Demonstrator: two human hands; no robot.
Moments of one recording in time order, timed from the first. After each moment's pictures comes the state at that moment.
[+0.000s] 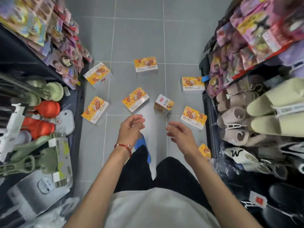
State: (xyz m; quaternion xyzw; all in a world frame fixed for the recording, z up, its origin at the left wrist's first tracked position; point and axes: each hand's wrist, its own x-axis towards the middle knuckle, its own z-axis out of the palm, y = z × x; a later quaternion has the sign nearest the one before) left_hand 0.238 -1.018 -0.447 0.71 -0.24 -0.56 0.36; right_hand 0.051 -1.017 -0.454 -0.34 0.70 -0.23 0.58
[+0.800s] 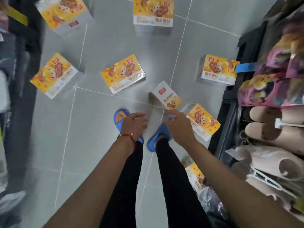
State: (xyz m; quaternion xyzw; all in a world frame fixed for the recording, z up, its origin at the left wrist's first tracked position) left_hand 0.168 -1.215 -0.785 0.73 0.01 -0.63 0.26; right_hand 0.006 -1.259 -0.794 -0.52 0.68 0.07 0.51
